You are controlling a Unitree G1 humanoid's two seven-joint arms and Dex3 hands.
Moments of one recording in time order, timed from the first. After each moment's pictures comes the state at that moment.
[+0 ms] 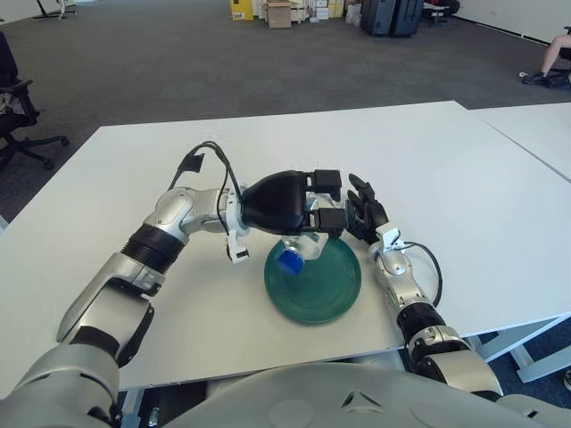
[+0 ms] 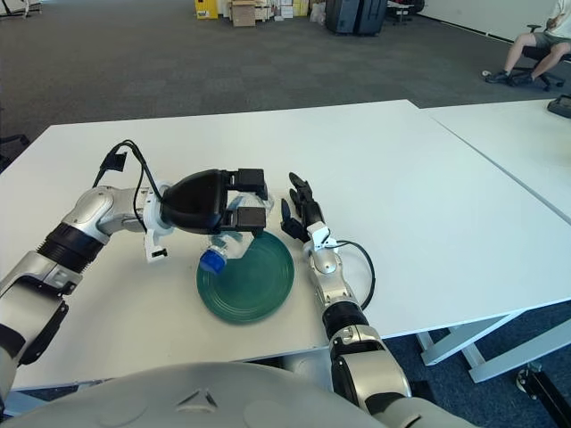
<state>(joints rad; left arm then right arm) -0.56 0.50 -0.44 0.26 1.04 -1.08 0.33 -0.26 0.01 0.06 0.81 -0.11 -0.46 -0.05</state>
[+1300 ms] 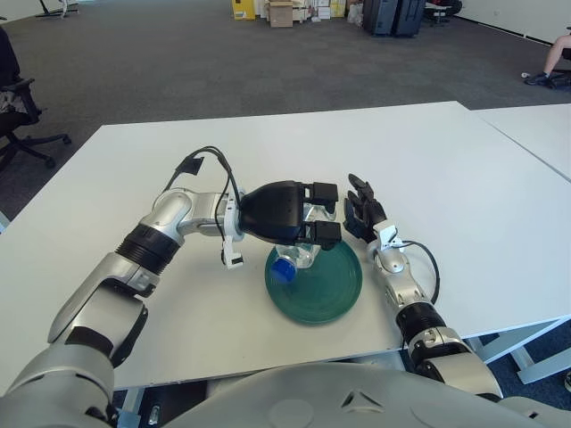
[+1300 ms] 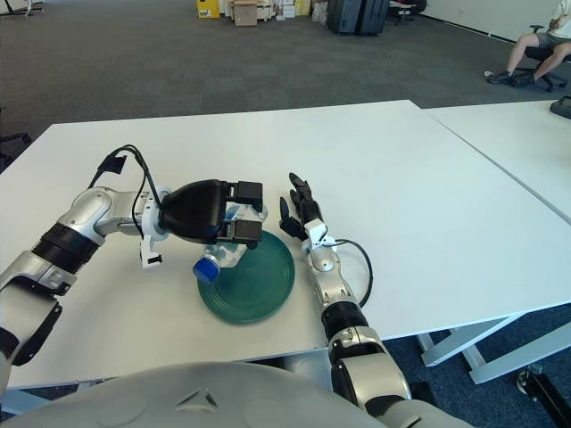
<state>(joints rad) -0.57 0.52 -0.50 0.28 1.00 -1.06 0.18 -0.23 0.02 0.07 0.74 -0.09 -0.41 -0.05</state>
